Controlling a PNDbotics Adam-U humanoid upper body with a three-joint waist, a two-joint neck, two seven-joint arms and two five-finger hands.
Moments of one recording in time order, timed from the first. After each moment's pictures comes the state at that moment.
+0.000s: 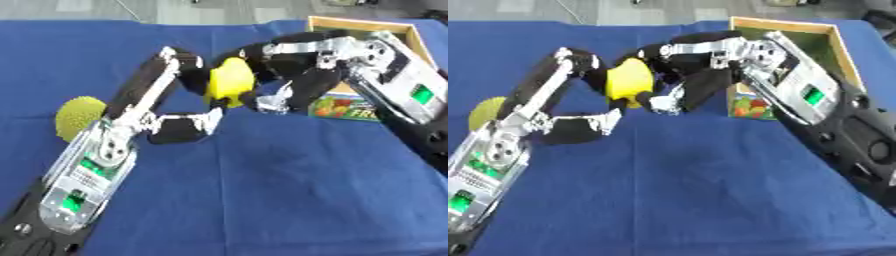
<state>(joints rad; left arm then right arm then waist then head) -0.82 0.13 -0.57 -1.59 -0.40 0.12 -0.05 -0.64 -0.78 0.33 -1.87 -0.24 0.28 0.66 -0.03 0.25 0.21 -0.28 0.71</state>
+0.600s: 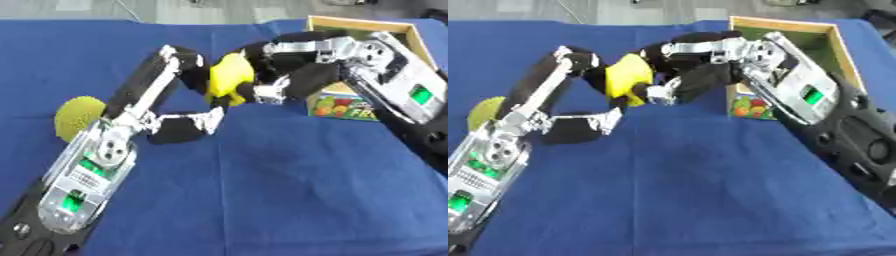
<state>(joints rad) -0.82 0.12 -0.57 -1.60 -0.39 0.11 -0.05 -0.64 -0.78 0.33 -1.87 -0.29 0.33 0.58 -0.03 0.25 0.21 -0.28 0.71</state>
